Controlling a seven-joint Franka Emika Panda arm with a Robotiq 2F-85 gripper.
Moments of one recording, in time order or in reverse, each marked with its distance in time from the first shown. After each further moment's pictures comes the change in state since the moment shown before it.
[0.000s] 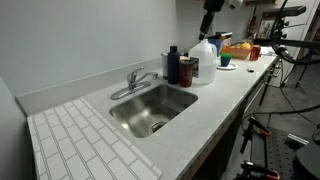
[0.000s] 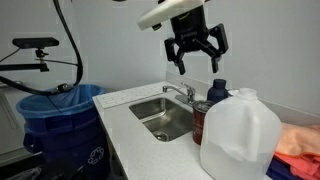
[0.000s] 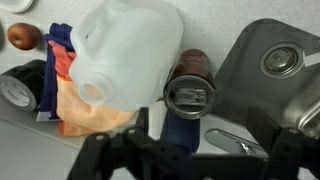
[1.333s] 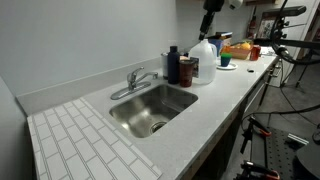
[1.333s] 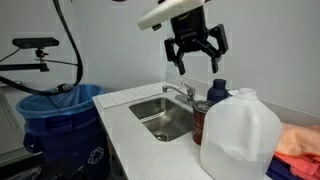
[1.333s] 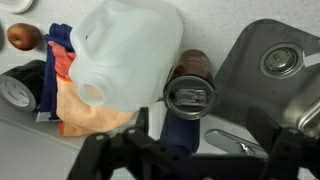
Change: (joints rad) arm 0.000 0.000 0.000 -0.001 0.000 -0.001 0.000
